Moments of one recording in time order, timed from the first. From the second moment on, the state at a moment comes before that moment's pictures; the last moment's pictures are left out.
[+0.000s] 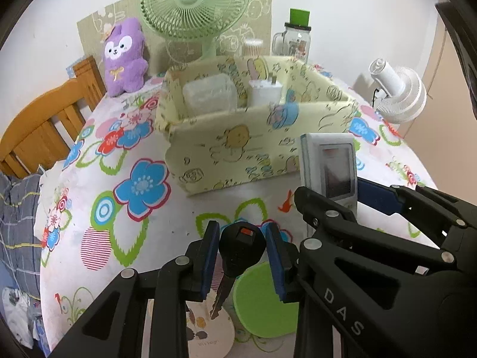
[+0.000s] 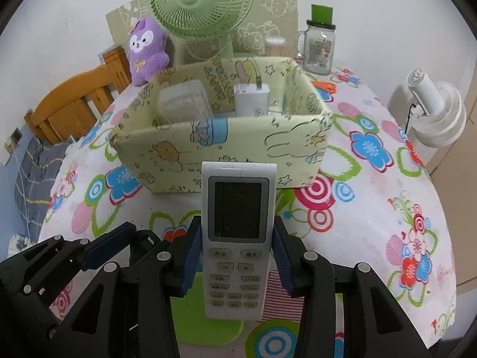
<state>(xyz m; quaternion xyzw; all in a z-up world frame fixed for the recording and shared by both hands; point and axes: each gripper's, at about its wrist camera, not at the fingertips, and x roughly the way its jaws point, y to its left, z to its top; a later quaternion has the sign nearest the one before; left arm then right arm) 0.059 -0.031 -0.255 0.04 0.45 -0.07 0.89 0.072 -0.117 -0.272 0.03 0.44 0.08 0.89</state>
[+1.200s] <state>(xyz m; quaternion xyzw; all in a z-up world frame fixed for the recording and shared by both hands) 0.048 -0.039 -0.161 0.03 0.39 -0.08 0.92 0.057 -0.131 -0.170 0.03 0.39 0.06 0.92</state>
